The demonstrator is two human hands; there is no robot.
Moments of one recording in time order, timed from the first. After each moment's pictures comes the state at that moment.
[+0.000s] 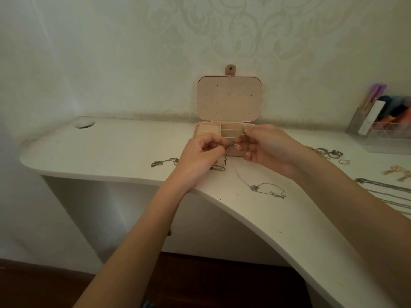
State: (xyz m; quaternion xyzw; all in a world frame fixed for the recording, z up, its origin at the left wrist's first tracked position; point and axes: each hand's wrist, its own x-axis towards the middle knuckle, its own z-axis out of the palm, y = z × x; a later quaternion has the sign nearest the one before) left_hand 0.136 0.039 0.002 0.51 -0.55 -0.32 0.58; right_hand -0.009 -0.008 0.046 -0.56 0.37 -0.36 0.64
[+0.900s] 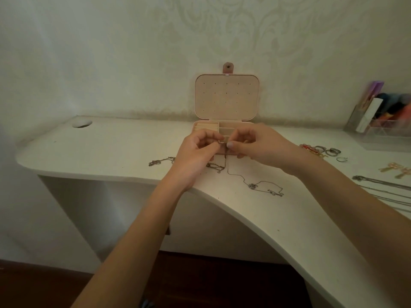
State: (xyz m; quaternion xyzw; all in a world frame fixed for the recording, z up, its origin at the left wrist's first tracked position) left_hand 0.138 0.036 0.001 0.50 -0.52 -0.34 0.60; right_hand -0.013 -0.009 0.043 -0.83 0.36 -0.27 0.33
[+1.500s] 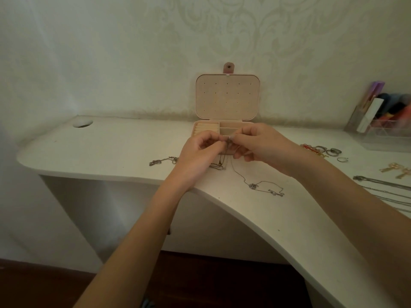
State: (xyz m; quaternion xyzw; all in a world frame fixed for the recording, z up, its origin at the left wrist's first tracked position) left_hand 0.133 0.040 0.004 0.51 -0.54 -0.31 0.59; right_hand -0.008 -0.007 0.043 -0.74 0.40 -0.28 0.46
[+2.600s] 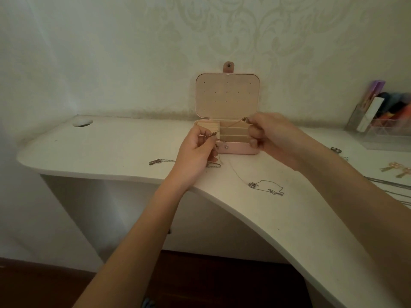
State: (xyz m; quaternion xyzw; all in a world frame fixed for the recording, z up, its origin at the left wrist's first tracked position) left_hand 0.137 0.033 -0.002 0.52 -0.49 -0.32 0.62; right_hand -0.018 -0.022 0.049 -0.63 0.37 -0.39 0.56
